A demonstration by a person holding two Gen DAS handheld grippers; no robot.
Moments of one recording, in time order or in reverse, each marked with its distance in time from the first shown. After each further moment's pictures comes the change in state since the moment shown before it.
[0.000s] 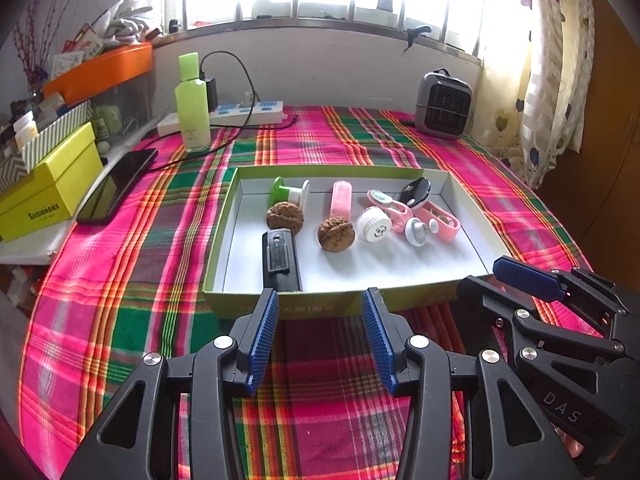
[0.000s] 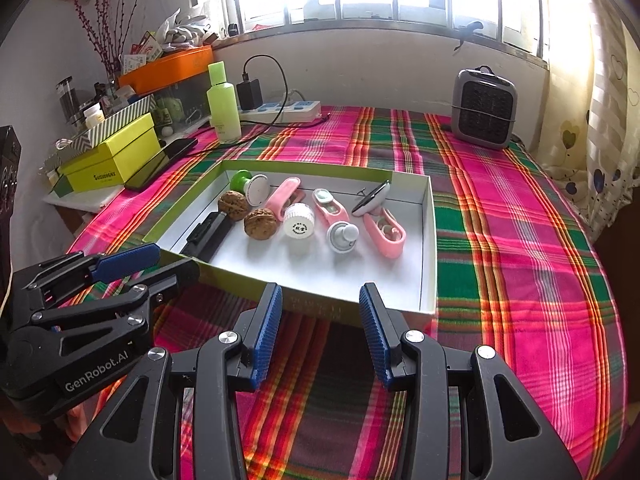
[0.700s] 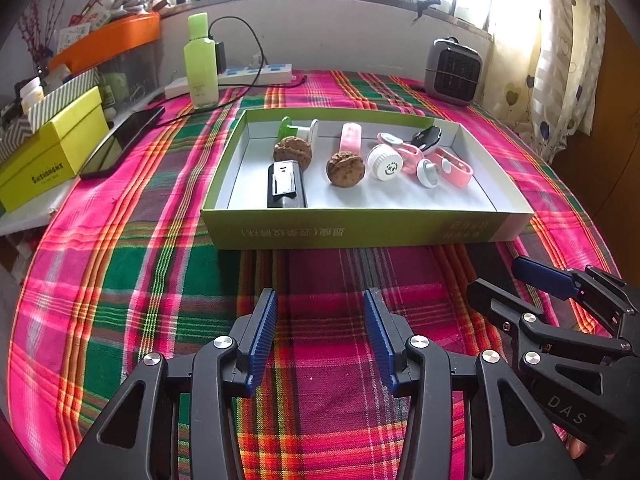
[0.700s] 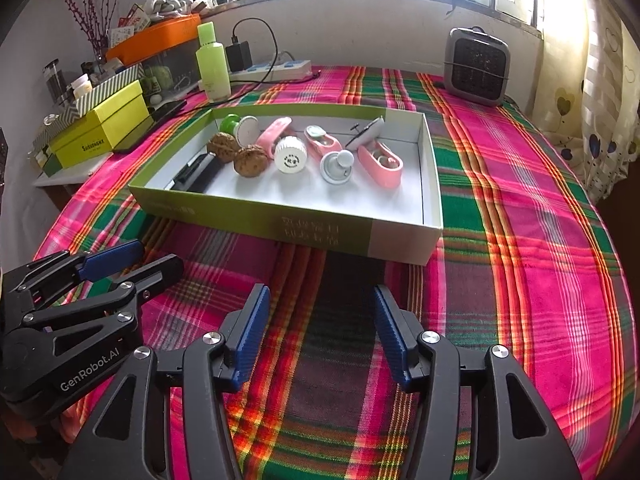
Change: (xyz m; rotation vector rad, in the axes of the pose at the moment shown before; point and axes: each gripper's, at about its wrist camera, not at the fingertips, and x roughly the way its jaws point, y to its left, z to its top) left arm 0.010 0.000 -0.035 -0.015 0.090 0.035; right arm 0.010 -0.001 -0.033 0.019 0.112 -0.034
